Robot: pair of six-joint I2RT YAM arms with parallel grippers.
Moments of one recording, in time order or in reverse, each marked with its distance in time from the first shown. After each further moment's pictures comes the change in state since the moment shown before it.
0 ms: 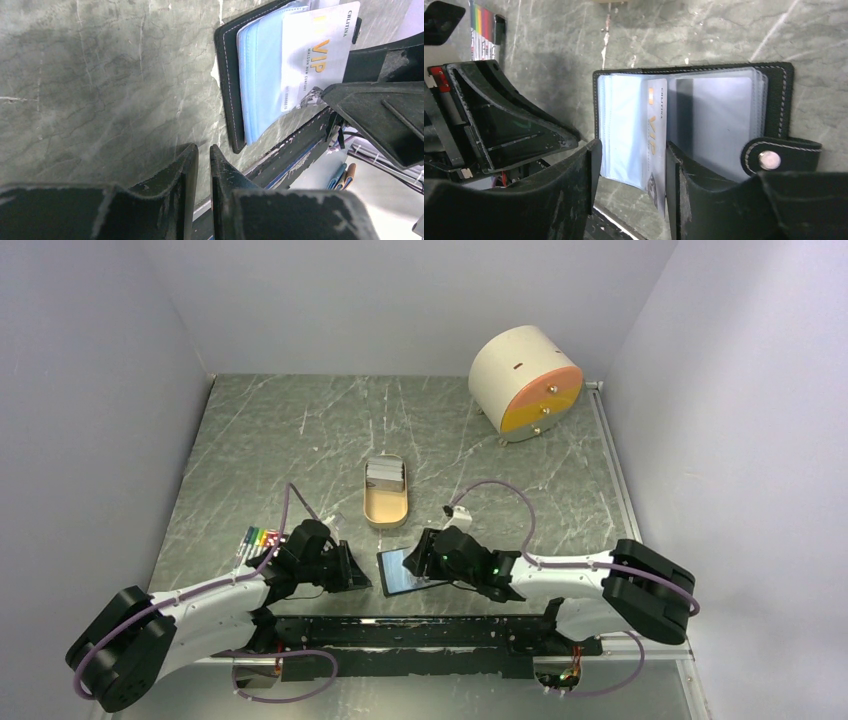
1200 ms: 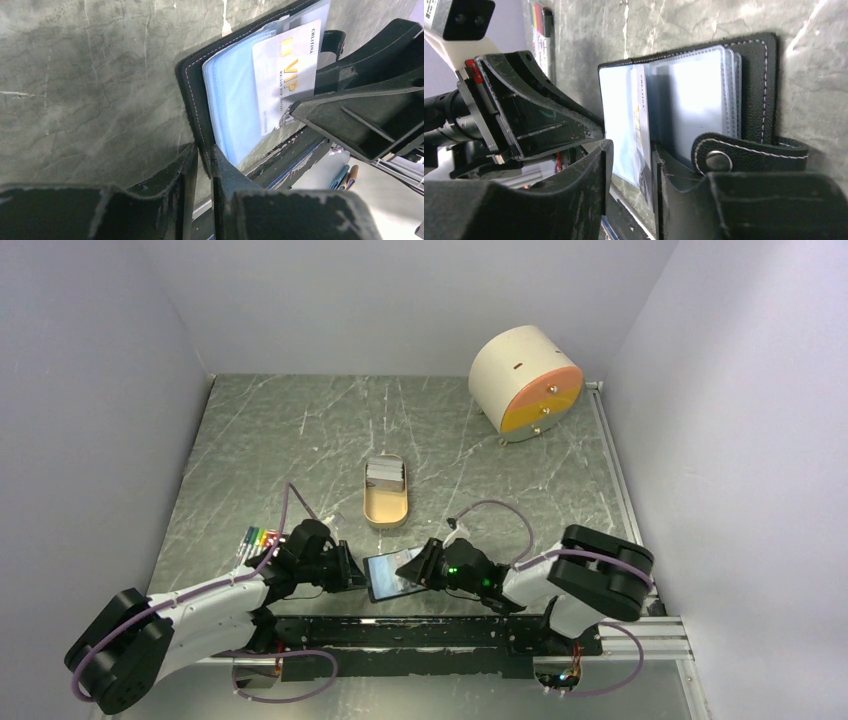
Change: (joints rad) left arm 0.000 -0.014 0.008 -0.034 -0.011 0.004; right arm -0.012 0.270 -0.217 0.700 -0.159 0.231
